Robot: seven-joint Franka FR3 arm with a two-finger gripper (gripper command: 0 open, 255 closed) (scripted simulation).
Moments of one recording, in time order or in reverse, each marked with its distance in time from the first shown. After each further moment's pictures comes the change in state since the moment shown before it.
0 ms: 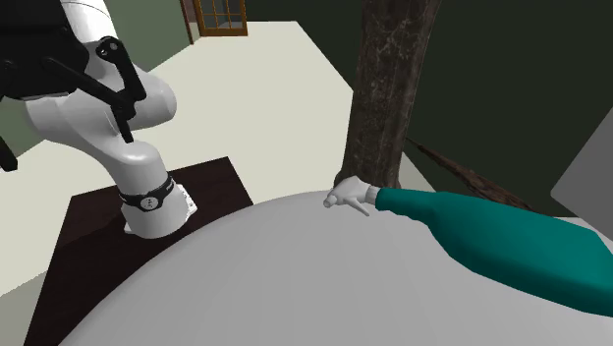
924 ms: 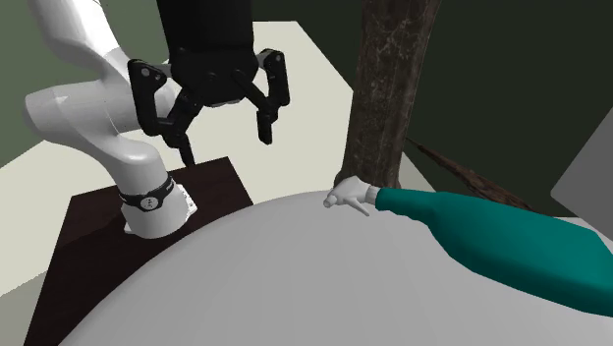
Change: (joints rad) arm 0.056 0.244 0.235 0.152 0.118 0.113 0.311
